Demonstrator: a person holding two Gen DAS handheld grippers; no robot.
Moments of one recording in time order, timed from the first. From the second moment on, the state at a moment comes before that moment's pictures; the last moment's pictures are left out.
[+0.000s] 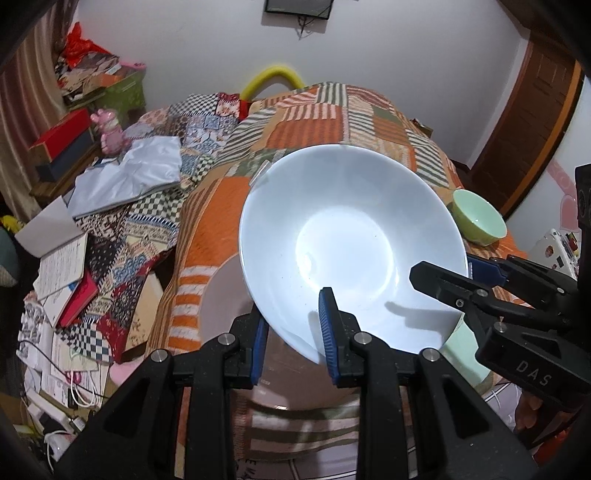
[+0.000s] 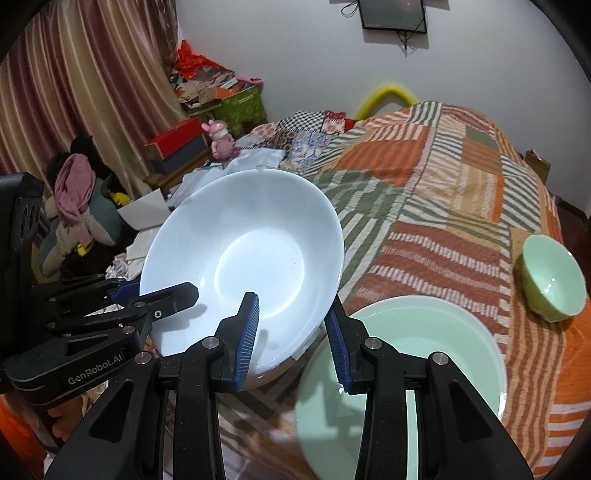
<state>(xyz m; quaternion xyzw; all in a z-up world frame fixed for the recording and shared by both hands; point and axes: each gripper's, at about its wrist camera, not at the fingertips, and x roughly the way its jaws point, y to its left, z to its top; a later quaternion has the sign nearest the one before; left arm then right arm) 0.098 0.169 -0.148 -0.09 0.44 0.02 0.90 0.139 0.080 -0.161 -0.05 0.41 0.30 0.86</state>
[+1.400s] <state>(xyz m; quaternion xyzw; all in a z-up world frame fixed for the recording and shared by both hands) 0.100 0.193 -0.203 -0.10 0.49 0.05 0.86 0.134 0.094 -0.195 -0.06 0.46 0.33 0.82</state>
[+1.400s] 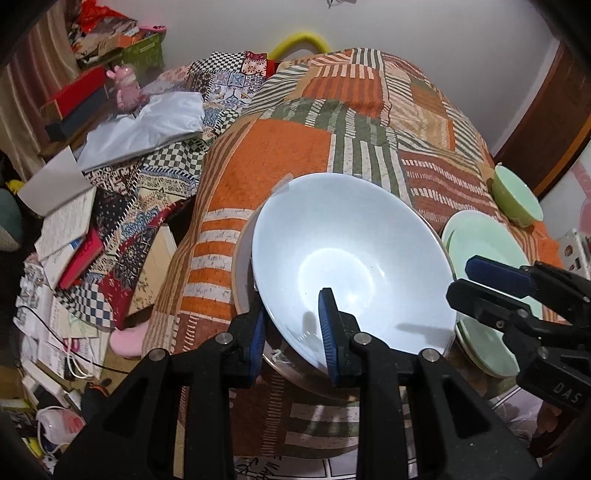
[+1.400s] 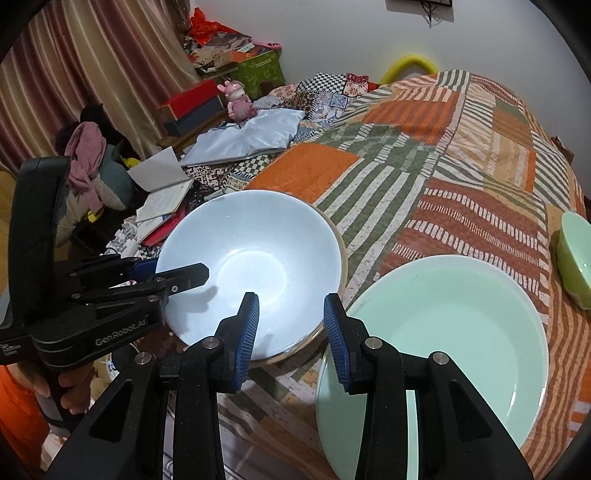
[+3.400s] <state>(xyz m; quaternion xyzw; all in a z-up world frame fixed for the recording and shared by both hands) 0.322 -0.077 -0.169 -0.01 0.48 -0.12 0.87 0.260 -0.213 -0.184 0.04 0.43 0.08 0.90</state>
